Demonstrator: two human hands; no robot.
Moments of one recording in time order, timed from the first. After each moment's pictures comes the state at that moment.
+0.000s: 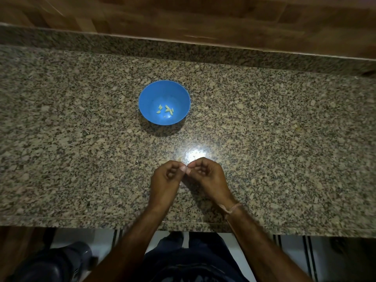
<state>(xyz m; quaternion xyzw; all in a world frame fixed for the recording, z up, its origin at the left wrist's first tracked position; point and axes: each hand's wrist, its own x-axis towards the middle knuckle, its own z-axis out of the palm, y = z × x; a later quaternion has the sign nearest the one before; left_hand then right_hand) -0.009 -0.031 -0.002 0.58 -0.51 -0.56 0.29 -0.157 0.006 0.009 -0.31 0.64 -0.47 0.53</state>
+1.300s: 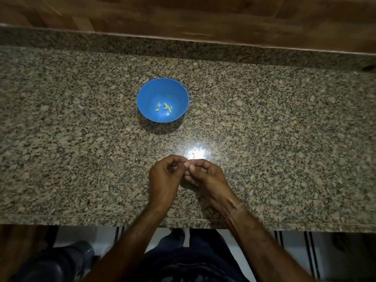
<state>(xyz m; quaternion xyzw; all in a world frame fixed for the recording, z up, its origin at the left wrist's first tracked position) -0.015 -0.027 0.027 0.60 -0.54 -0.51 0.31 -0.153 0.015 0.001 -0.09 0.53 -0.52 0.67</state>
